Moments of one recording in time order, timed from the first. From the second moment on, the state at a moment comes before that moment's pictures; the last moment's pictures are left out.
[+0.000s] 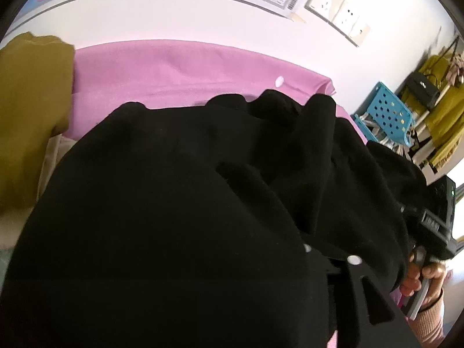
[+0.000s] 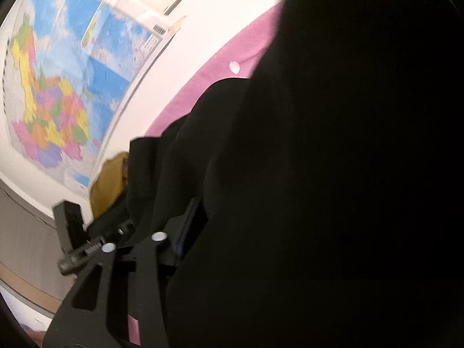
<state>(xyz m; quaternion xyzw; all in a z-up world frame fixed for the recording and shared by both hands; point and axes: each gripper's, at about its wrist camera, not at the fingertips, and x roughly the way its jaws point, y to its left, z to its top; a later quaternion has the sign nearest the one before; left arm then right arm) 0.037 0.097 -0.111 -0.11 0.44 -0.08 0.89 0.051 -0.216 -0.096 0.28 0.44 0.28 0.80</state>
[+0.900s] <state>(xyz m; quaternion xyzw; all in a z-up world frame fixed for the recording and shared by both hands) 0.000 0.176 0.100 -0.07 0.27 -0.03 0.96 0.066 -0.078 0.148 0.17 0.24 0.44 0.85</state>
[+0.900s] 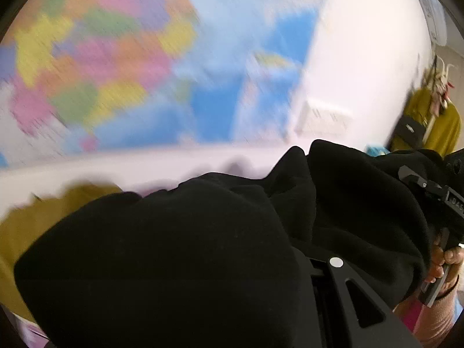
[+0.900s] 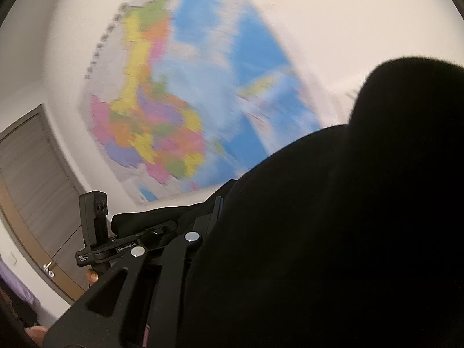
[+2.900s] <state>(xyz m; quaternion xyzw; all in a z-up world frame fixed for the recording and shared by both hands) -0.047 0.480 0.018 -0.06 0.30 0.33 0.89 0.089 0.284 0.034 -0.03 0.35 0.56 0.75</state>
